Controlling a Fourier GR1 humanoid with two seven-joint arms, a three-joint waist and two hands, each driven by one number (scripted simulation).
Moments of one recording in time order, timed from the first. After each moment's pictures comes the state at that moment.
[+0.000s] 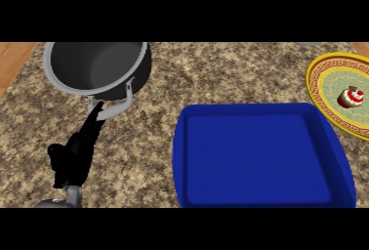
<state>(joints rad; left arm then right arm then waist) -0.02 0.20 -0.17 -1.62 0.02 0.23 0.15 -0.70 -0.81 -0.52 -0.17 0.33 0.36 -0.73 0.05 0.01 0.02</state>
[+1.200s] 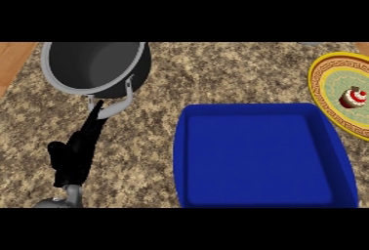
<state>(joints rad) -0.02 0.20 -0.16 -1.63 0.02 0.21 0.18 -0.62 -0.89 -0.56 -0.12 0.32 0.29 -0.77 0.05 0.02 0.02</state>
